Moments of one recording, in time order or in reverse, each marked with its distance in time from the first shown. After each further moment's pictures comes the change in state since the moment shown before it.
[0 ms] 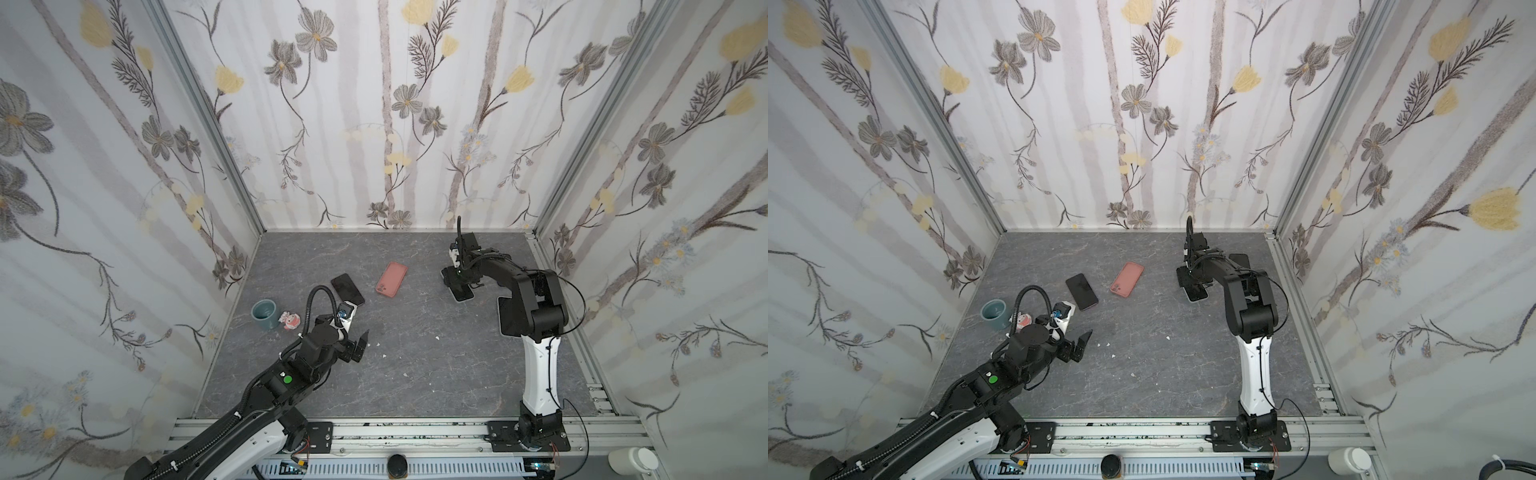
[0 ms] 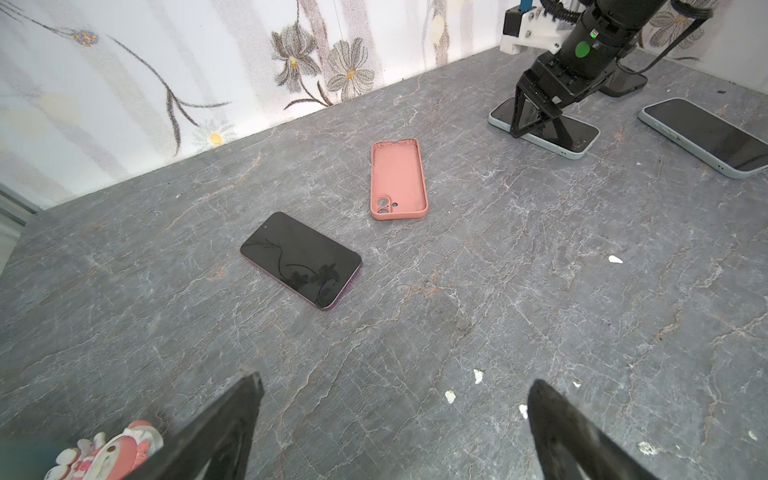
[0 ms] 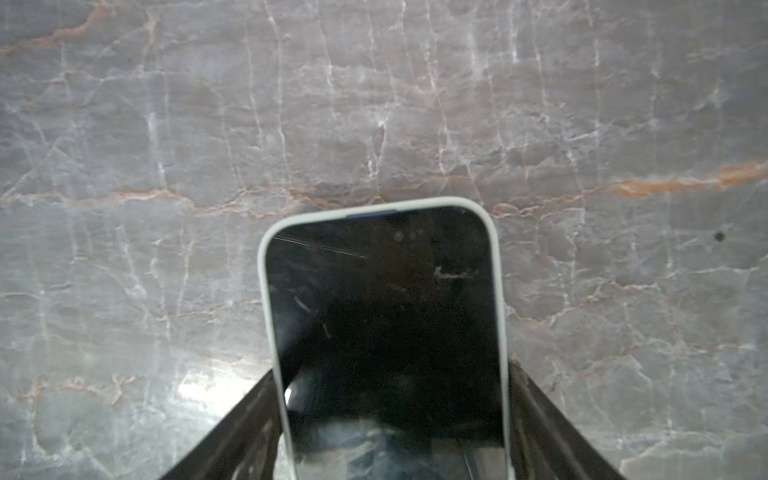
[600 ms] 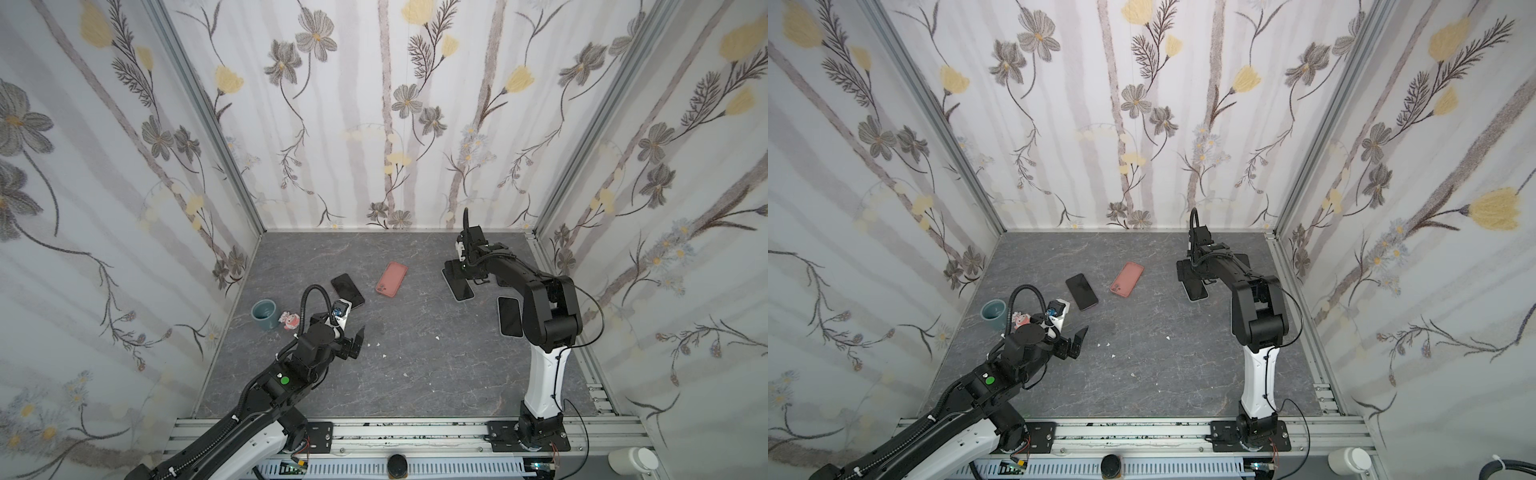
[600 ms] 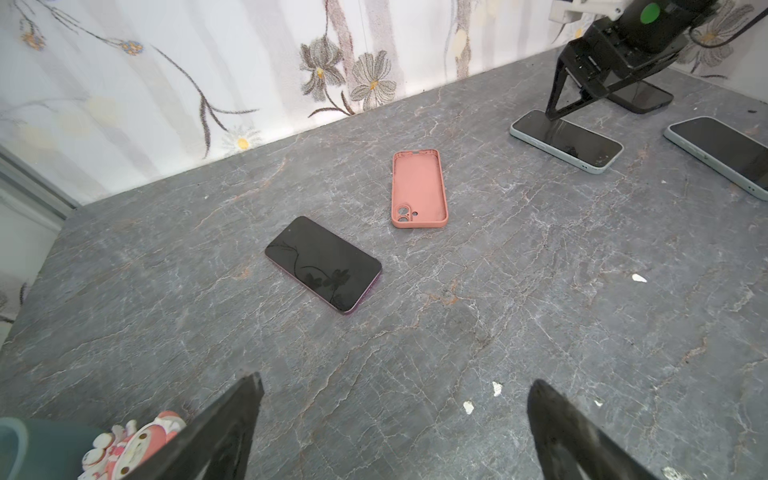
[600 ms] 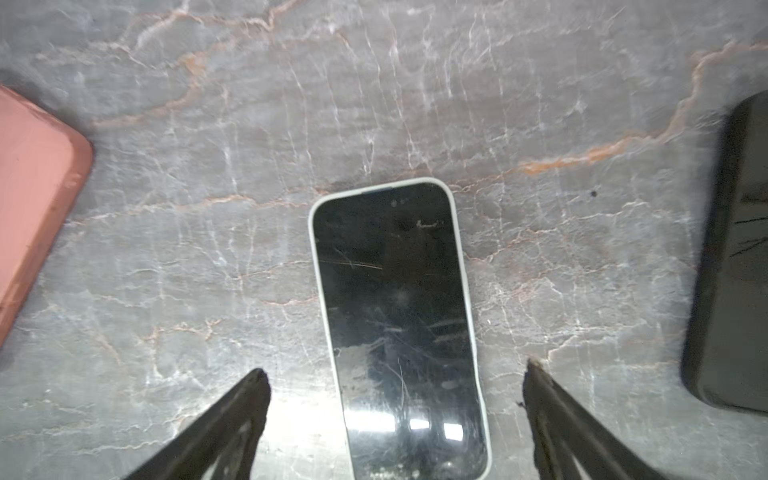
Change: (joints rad) left arm 0.037 -0.029 0.000 0.005 -0.031 0.000; right arm 0.031 -0.160 -0.006 -0.051 0.013 0.062
